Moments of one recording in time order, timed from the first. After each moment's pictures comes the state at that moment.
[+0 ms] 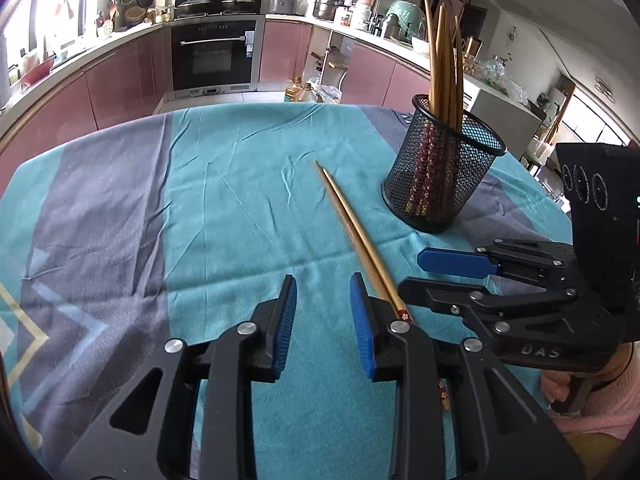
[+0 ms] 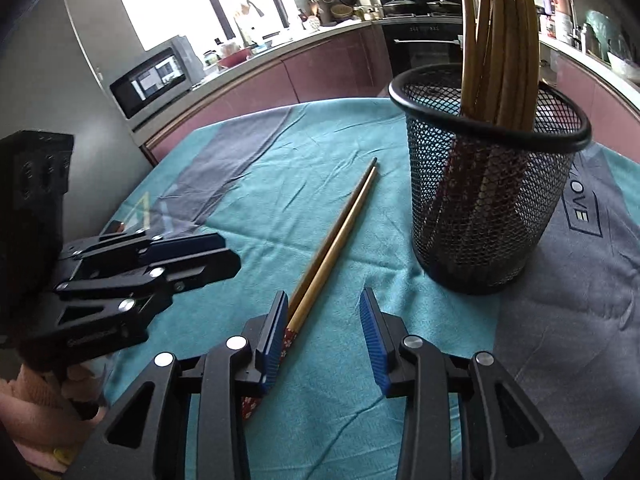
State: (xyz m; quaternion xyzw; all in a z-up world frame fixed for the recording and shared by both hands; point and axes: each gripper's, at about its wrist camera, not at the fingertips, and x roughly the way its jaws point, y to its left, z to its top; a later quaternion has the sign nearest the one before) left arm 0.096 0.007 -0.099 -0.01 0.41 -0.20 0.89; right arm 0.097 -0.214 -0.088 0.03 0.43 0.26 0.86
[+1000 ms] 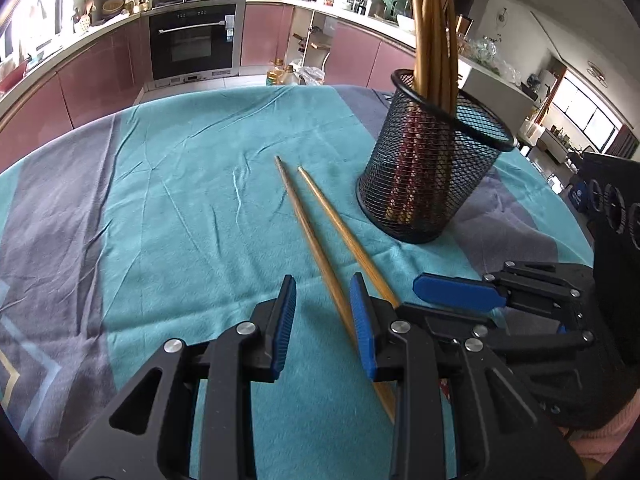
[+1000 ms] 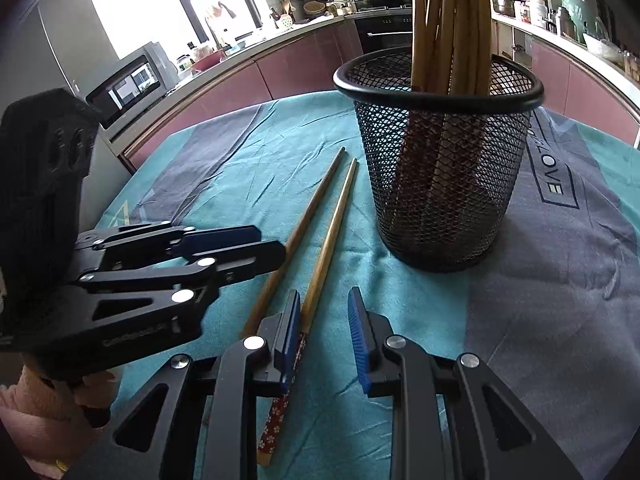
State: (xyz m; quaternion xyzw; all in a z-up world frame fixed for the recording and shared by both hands) left arm 0.129 -0.040 -0.110 0.01 0.45 -0.22 0.87; right arm 0.096 -0.231 -0.097 0.04 0.45 0.22 0.87
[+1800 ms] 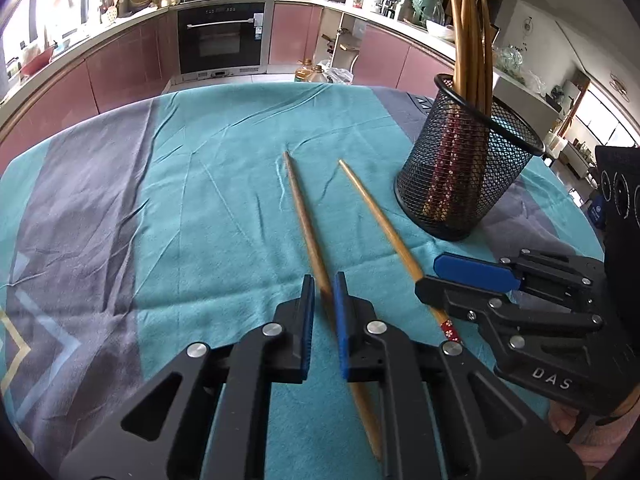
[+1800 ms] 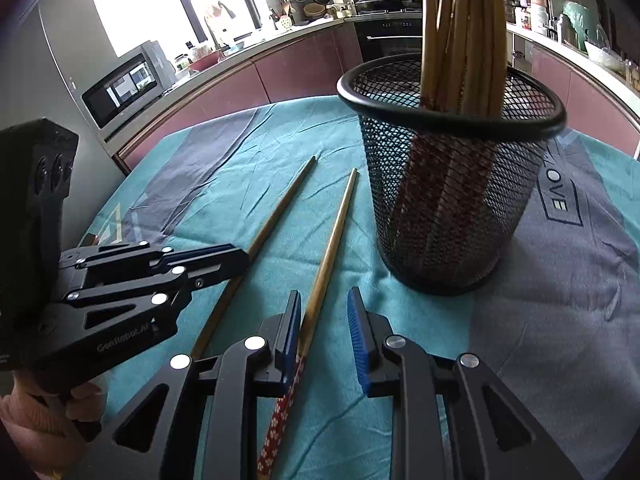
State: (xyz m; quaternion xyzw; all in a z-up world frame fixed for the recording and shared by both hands) left arm 0.125 -0.023 -0.114 0.00 0.45 -0.18 0.88; right arm 0.110 -0.222 -0.097 0.03 0.44 0.21 0.87
